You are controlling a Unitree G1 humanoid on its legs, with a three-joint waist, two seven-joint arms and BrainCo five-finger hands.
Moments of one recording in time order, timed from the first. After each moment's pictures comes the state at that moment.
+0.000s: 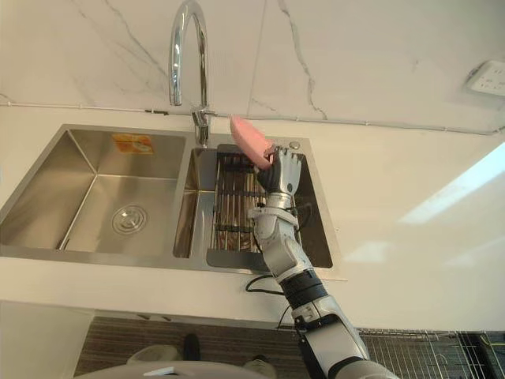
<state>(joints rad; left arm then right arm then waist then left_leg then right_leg) 0.23 0.15 0.08 0.95 -0.07 0.30 -0.14 -0.43 -0.26 0.28 0.16 -0.56 0.15 -0.71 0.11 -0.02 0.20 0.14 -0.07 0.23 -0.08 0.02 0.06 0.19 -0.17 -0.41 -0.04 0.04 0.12</state>
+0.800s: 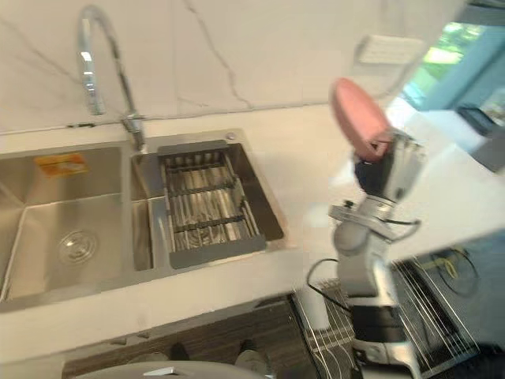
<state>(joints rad) 0.27 0.17 0.08 0.97 -0.04 0.33 -0.14 -0.13 -0.49 -0.19 -0.18 -0.59 0.14 -0.69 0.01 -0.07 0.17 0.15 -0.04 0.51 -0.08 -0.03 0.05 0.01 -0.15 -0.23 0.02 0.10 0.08</state>
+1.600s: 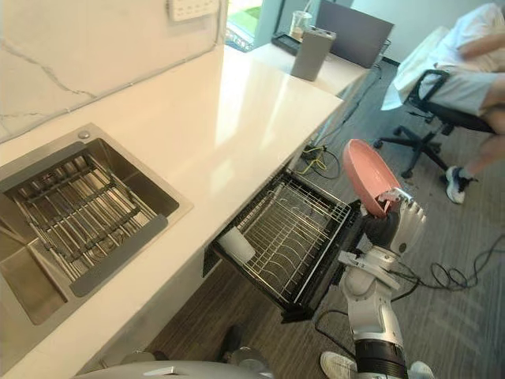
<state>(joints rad) 0.28 0.12 0.20 0.99 -0.31 0.34 -0.05 0.04 -0.39 -0.26 0.10 -0.63 -0.17 -0.78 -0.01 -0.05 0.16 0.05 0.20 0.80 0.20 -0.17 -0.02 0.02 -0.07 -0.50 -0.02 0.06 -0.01</state>
